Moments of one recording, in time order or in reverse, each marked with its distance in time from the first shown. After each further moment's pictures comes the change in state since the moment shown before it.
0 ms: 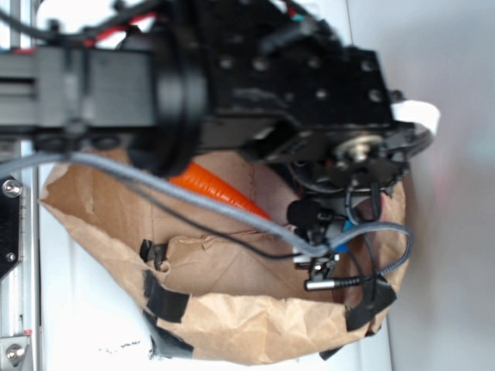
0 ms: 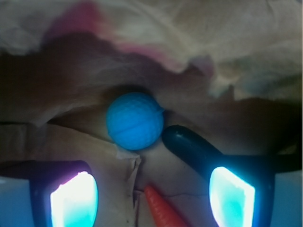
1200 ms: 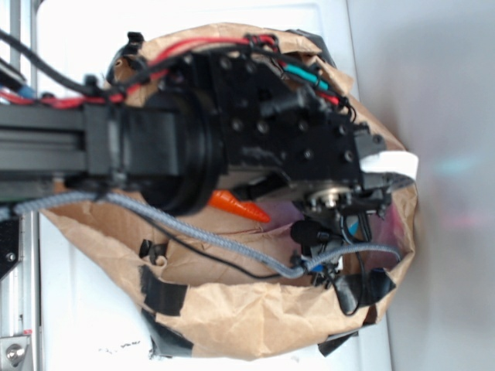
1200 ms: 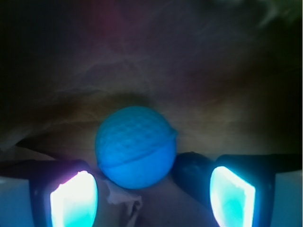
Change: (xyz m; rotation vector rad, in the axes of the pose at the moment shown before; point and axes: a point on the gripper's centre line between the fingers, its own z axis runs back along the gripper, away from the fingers) arm 0.007 -0.020 -0.048 0.034 -0.064 -0.063
